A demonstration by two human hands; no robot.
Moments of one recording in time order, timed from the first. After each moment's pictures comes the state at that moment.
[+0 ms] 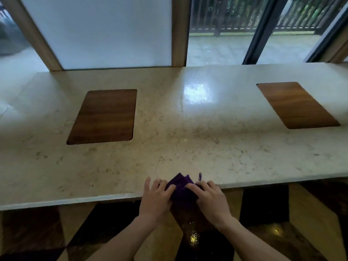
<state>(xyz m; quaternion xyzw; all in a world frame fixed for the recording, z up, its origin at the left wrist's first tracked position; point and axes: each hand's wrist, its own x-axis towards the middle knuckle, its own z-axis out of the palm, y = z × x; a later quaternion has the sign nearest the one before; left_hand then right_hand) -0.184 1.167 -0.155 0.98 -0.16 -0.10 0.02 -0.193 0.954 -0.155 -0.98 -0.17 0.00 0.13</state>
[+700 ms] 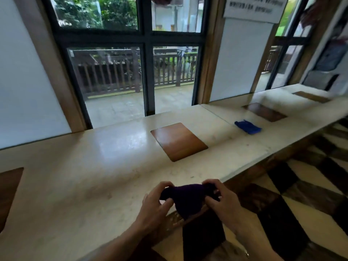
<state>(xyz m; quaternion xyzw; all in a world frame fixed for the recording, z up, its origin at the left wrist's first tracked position) -0.188 0.806 0.023 0.81 -0.26 -0.12 0.51 -0.292 0.599 0.041 -0.87 0.14 -0.13 0.46</state>
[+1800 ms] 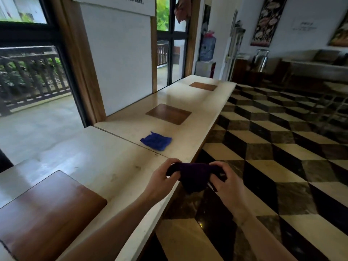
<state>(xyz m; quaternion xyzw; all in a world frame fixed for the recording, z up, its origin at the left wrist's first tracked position) -0.064 0.274 0.054 0.64 -0.51 -0.26 0.51 -0.271 0.190 0.072 -0.74 0.43 -0.36 0.36</state>
